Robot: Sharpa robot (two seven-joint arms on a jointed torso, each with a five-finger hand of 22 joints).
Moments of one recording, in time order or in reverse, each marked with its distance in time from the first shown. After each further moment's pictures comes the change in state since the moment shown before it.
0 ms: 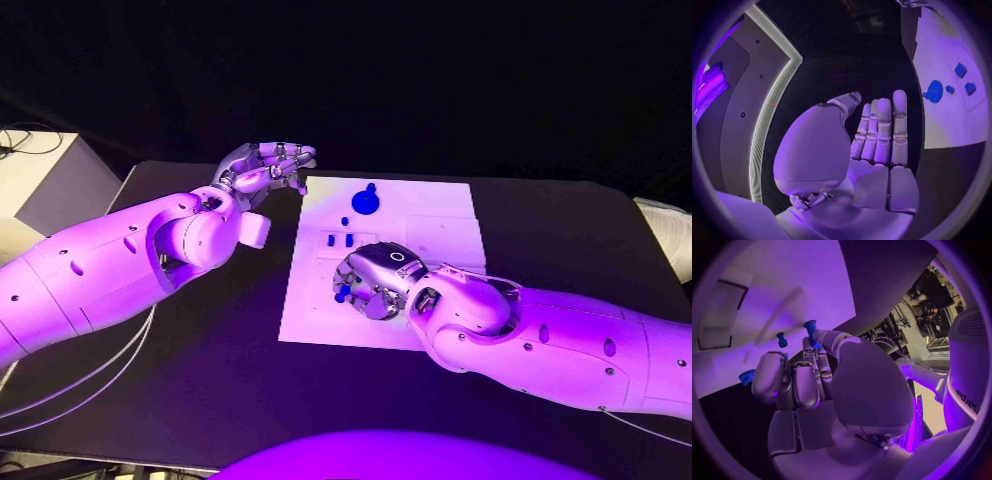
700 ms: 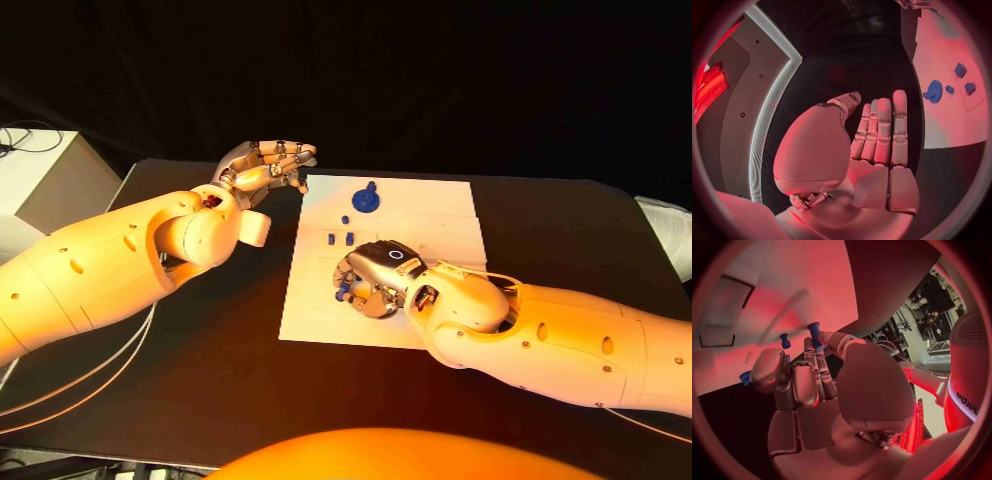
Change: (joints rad) left arm 0.000 -0.002 0.000 0.001 0.000 0.000 -0.002; left_hand 0.000 0.000 -0.004 0.004 0.000 0.000 0.000 0.000 -0.001 0.000 0.000 0.000 -0.002 0.000 0.000 -0.005 0.000 0.000 0.004 0.004 -0.004 -0.002; right arm 0.001 0.008 0.002 -0.013 -0.024 0.035 -0.011; right_hand -0.092 -0.042 -0.021 -0.017 0.034 -0.096 0.034 -0.047 0.000 -0.073 -0.013 0.005 0.001 0.000 0.018 -0.001 -0.019 0.000 -0.032 0.024 -0.075 -0.058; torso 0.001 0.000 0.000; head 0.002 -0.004
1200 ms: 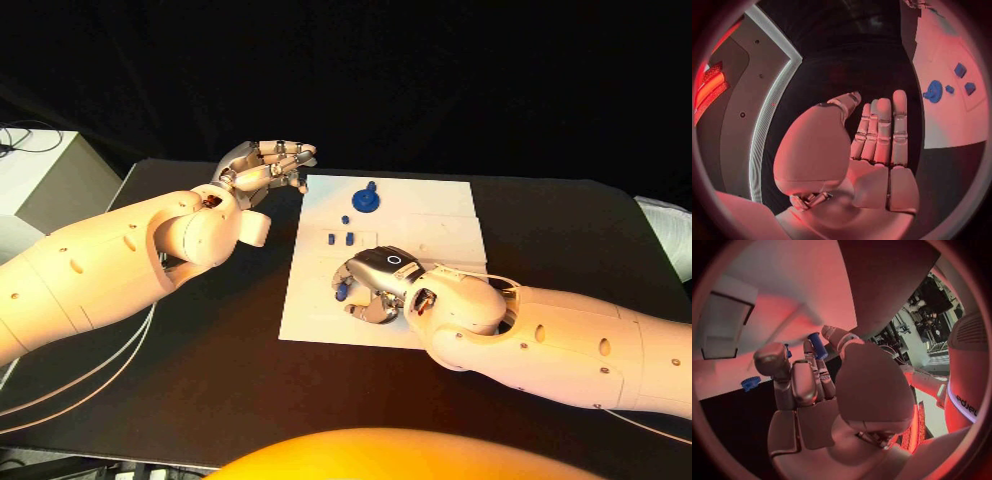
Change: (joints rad) left arm 0.000 0.000 0.000 0.000 0.000 0.000 -0.001; left_hand 0.000 0.000 0.000 0.000 0.000 0.000 0.000 0.000 0.000 0.000 0.000 0.000 0.000 0.000 0.000 0.000 0.000 0.000 0.000 0.000 0.000 0.000; right arm -0.004 0.003 -0.006 -0.005 0.000 0.039 0.001; right_hand -0.003 -0.003 -0.187 0.005 0.008 -0.062 -0.002 -0.054 -0.024 -0.094 0.012 0.004 -0.002 -0.011 0.011 -0.030 -0.074 0.015 -0.027 0.006 -0.108 -0.088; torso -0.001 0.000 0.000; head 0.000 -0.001
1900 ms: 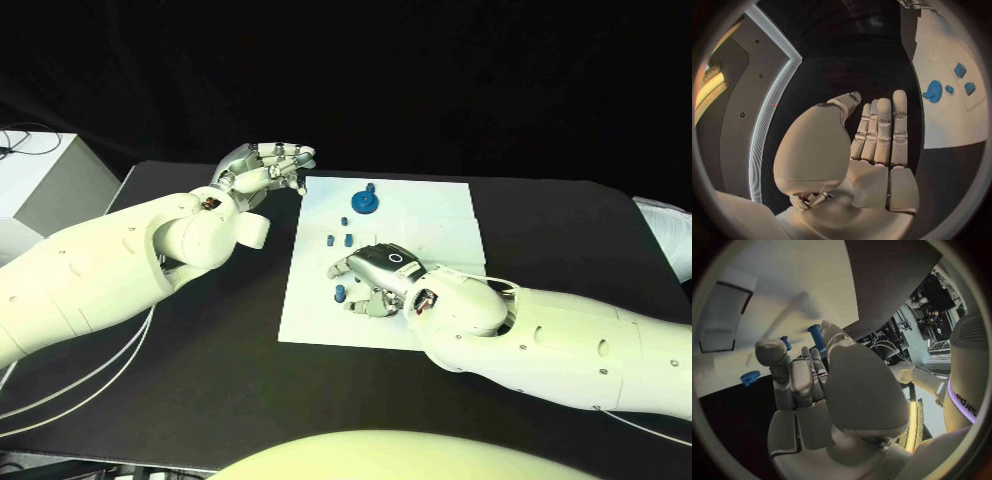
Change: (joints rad) left arm 0.000 0.001 0.000 -0.001 0.000 0.000 -0.001; left_hand 0.000 0.000 0.000 0.000 0.000 0.000 0.000 0.000 0.000 0.000 0.000 0.000 0.000 0.000 0.000 0.000 0.000 0.000 0.000 0.000 0.000 0.000; right arm 0.000 -0.002 -0.001 -0.002 0.000 -0.074 -0.002; right_hand 0.234 0.025 -0.326 0.180 0.037 -0.080 -0.008 -0.080 -0.063 -0.249 0.038 -0.007 -0.004 -0.029 0.029 -0.019 -0.057 0.000 -0.021 0.022 -0.094 -0.066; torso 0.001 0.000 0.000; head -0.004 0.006
